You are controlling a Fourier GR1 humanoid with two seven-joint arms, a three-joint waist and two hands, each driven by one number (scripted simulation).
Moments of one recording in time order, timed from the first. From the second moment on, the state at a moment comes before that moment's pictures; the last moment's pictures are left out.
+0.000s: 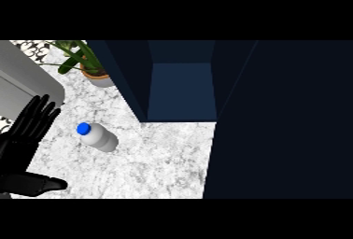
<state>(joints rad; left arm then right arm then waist) 0.03 0.22 0.27 -1.71 0.31 -0.40 0.09 0.17 -0.09 0.49 -2.48 0.07 -0.08 0.35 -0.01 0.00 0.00</state>
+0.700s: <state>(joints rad) -0.08 0.24 0.27 -1.19 0.13 -0.46 -0.22 0.11 -0.11 0.54 -2.48 0.08 -0.15 0.41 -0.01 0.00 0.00</state>
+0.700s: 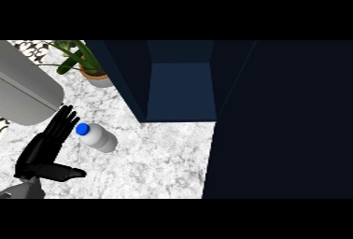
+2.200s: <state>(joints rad) -0.45 0.24 0.31 -0.35 -0.01 -0.39 -0.79 0.09 -0.20 0.56 -2.48 0.09 -0.22 0.38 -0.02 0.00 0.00</state>
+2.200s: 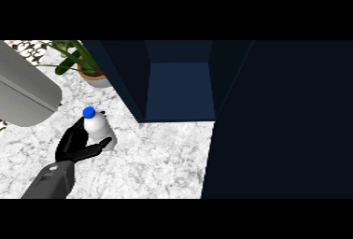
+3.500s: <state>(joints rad) -0.35 0.01 0.03 -0.73 0.07 0.01 -0.85 0.12 -0.23 0.62 -2.48 0.10 -0.29 0.36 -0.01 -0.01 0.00</state>
